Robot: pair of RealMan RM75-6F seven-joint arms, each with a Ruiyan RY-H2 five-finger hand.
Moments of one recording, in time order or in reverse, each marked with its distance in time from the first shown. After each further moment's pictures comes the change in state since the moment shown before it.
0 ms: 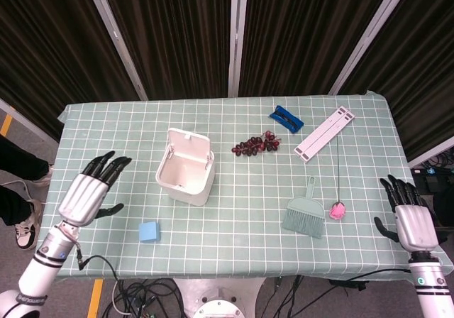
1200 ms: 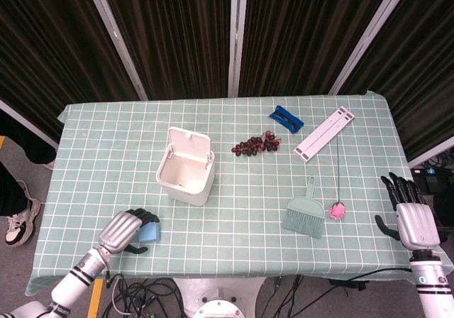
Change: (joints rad) left arm -0.010 -0.257 0.140 0.215 0.024 -0.228 -0.157; right arm 0.005 0.021 0.007 -0.028 0.008 -0.002 -0.007
